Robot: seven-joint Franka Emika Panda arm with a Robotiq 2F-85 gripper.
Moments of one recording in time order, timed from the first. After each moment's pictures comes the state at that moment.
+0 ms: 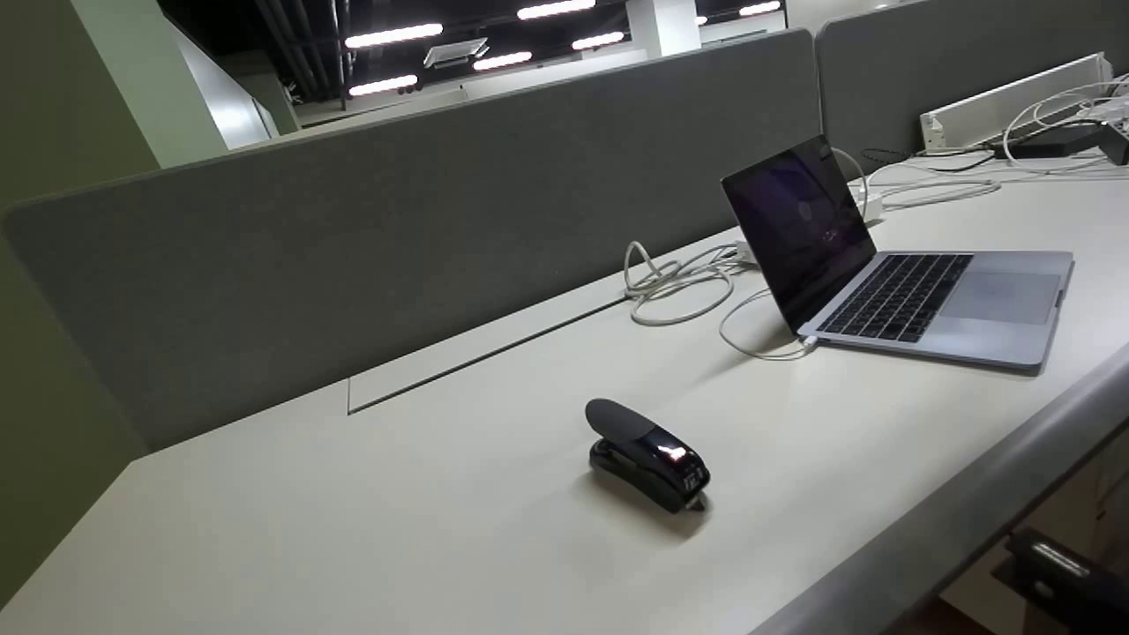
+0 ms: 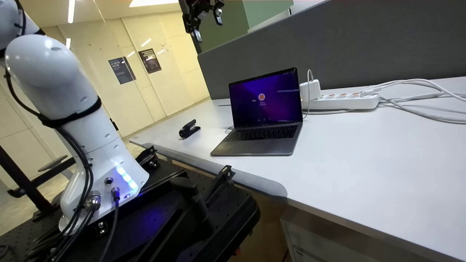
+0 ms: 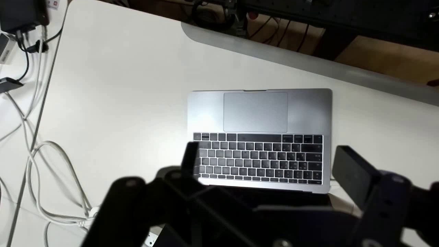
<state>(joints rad) -0.06 -0.30 -0.02 -2.26 -0.32 1.74 -0.25</state>
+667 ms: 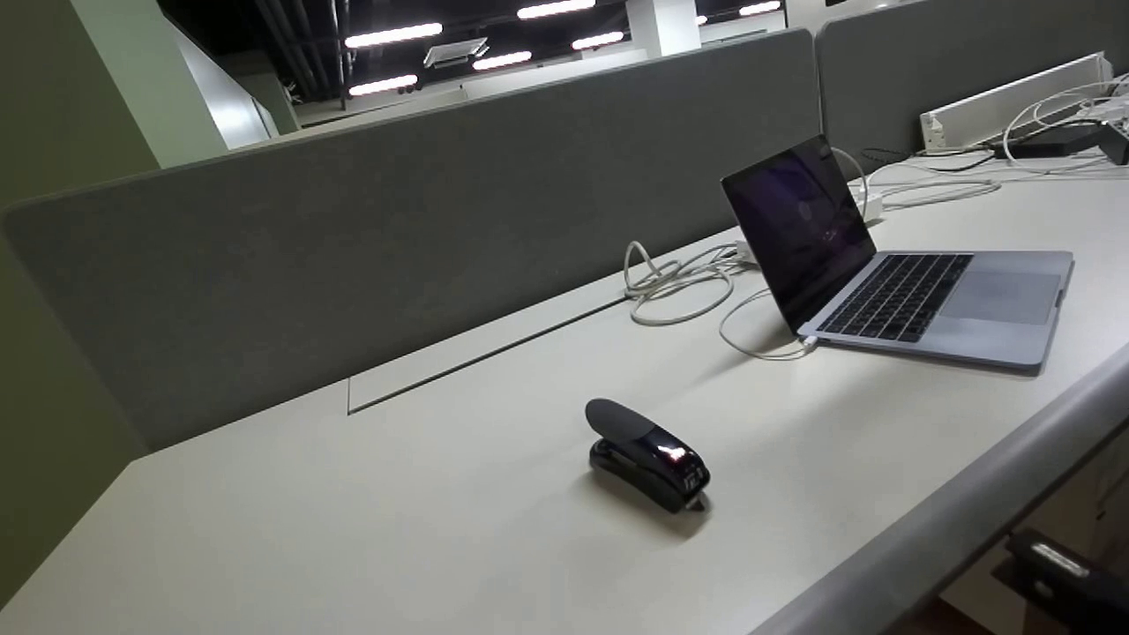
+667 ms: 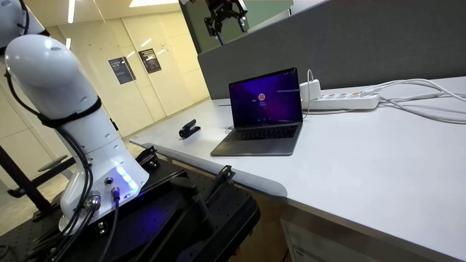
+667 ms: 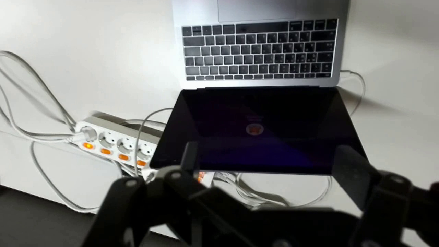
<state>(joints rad) -0.07 -0.21 -0.12 -2.28 -0.16 2.17 -0.34</state>
